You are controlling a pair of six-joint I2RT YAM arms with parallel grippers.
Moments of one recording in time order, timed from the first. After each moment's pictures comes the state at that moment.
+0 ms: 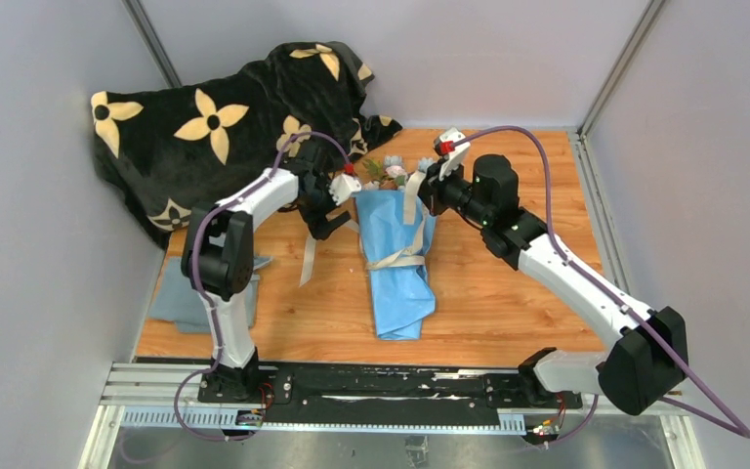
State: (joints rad) left arm -0.30 1.89 1.48 -0.76 0.22 0.76; right arm 0.55 1.25 1.04 0.04 -0.26 0.01
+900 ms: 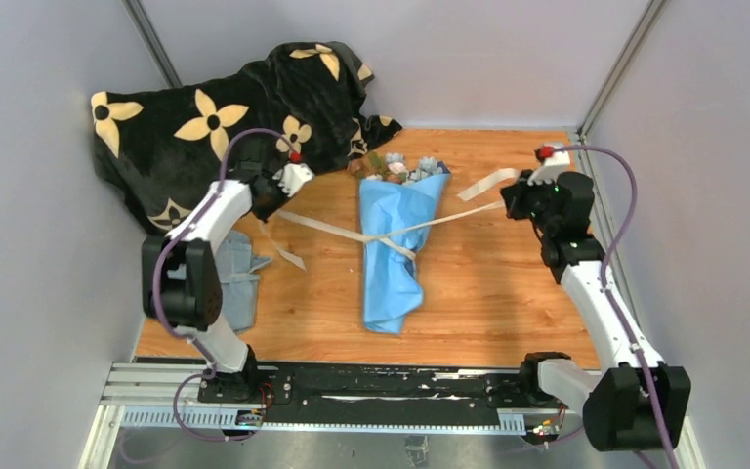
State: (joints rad) left arm -0.14 1.72 1.30 -0.67 0.02 0.78; right arm 0.11 1.07 0.84 -0.01 -0.25 0.07
